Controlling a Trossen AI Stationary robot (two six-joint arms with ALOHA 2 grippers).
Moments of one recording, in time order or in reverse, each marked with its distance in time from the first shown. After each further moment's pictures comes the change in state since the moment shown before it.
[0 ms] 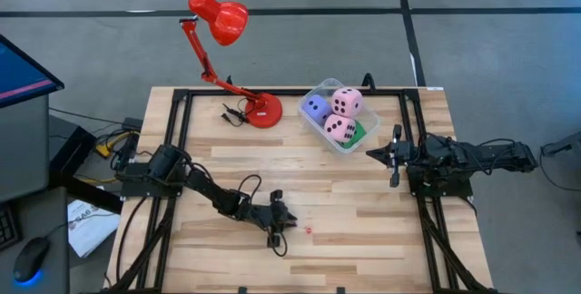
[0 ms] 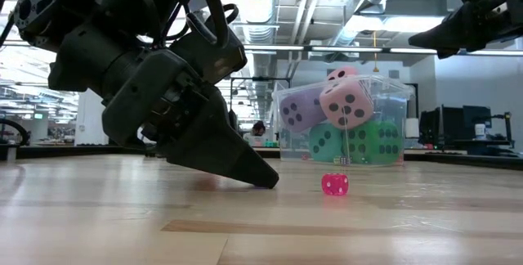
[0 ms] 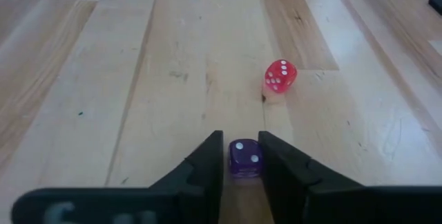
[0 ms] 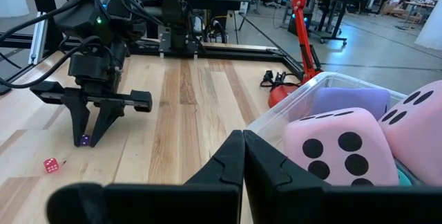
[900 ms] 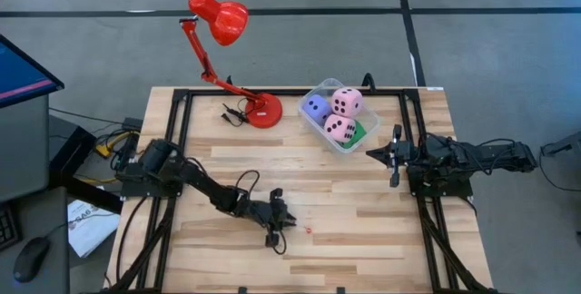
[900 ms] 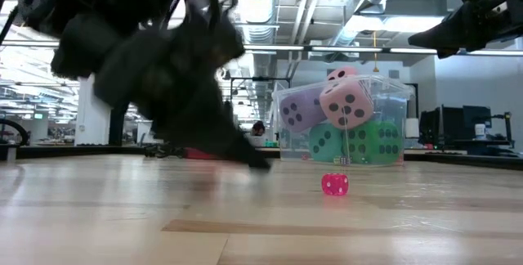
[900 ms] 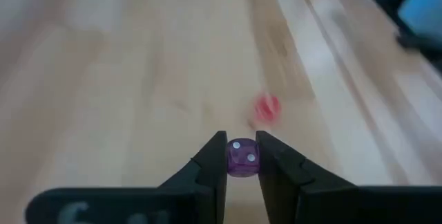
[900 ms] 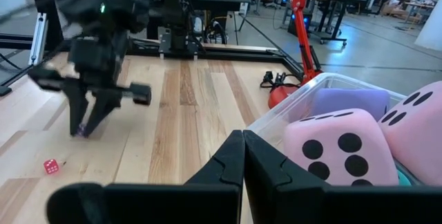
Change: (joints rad) left arm 0.041 -0.085 -0.005 -0.050 0.038 -0.003; right arm 0.000 0.000 0.000 0.003 0.000 0.000
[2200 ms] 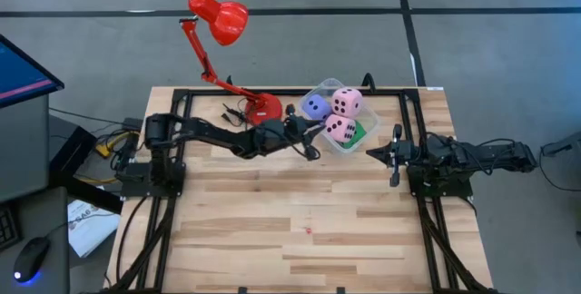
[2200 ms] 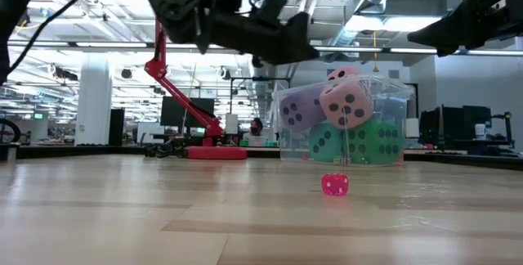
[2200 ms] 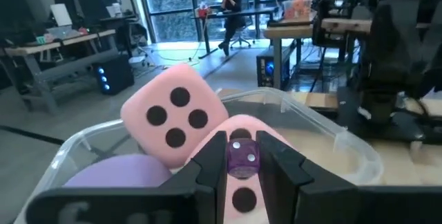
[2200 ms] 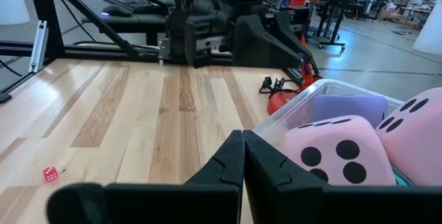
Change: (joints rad) left arm 0.514 -0.061 0.256 0.192 -0.076 0.367; right arm 0.000 0.000 0.000 0.022 0.000 -0.001
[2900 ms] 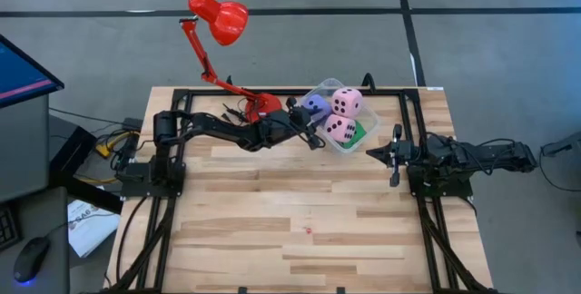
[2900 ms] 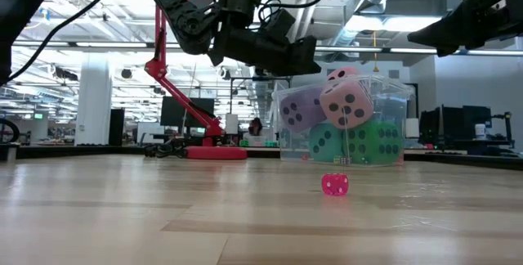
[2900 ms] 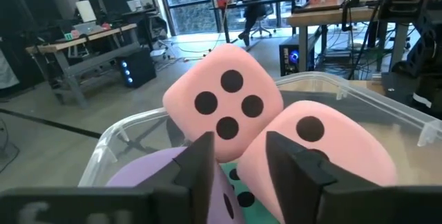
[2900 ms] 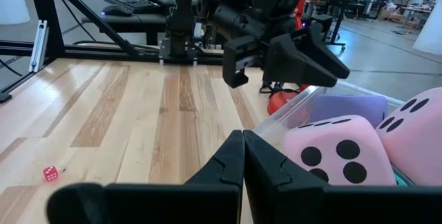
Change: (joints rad) left arm 0.076 0.074 0.072 -0.024 -0.004 0.052; right arm 0.000 0.000 0.000 -0.001 0.000 -0.001
